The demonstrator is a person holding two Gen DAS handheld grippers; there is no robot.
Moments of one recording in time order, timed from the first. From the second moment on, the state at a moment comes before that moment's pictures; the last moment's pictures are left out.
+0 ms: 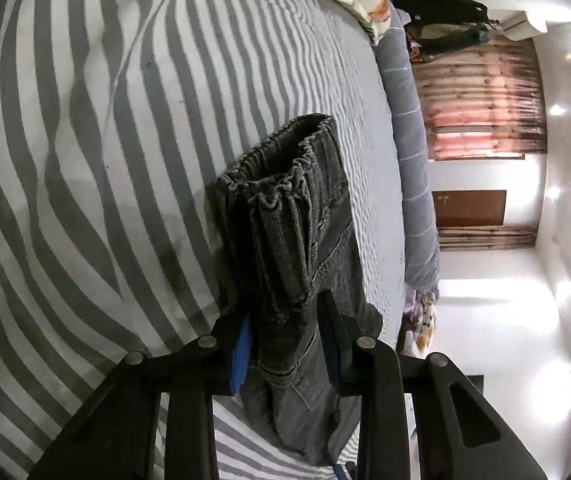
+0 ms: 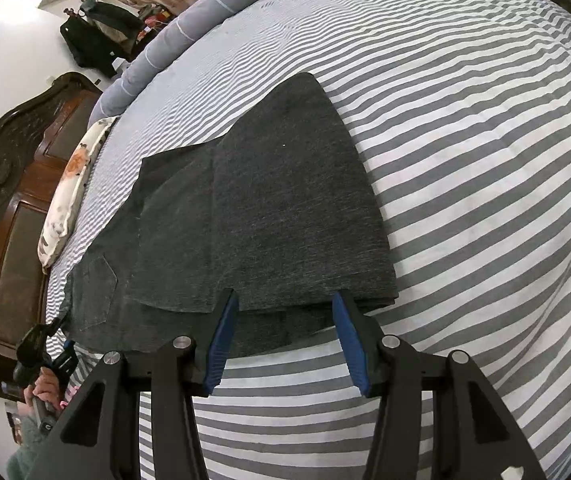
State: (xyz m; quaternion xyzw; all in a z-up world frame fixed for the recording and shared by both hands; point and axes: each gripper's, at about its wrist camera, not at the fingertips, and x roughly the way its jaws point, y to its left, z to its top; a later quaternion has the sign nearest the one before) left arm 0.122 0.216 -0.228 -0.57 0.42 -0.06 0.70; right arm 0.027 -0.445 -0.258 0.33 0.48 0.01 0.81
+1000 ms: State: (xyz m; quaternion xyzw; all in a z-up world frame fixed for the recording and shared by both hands) left arm 0.130 0.166 -0.162 -0.46 0.41 -0.03 0.78; right arm 0.043 -0.411 -0.243 0.27 0.49 0.02 0.83
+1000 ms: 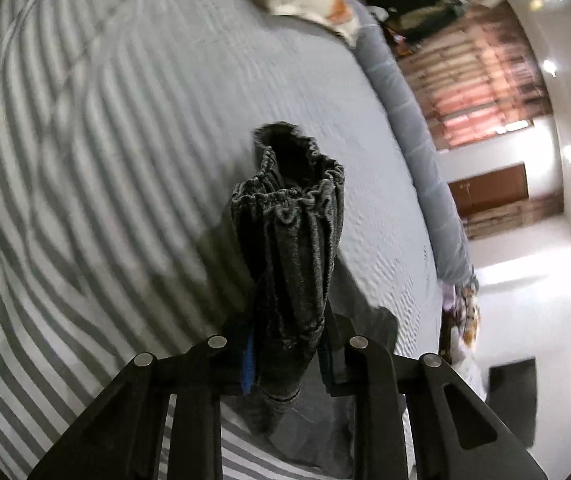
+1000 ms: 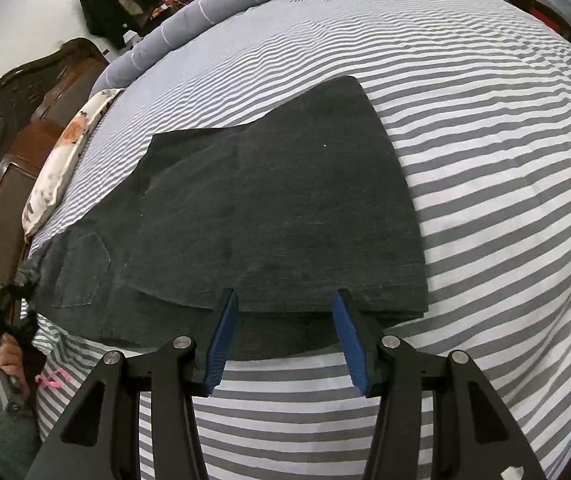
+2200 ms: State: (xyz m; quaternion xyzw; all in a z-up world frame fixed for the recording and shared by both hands) left arm 0.154 -0.284 -0.153 -0.04 0.53 -0.26 0.81; right arm 0.007 -0.527 -0.255 0.45 0.42 0.00 0.79
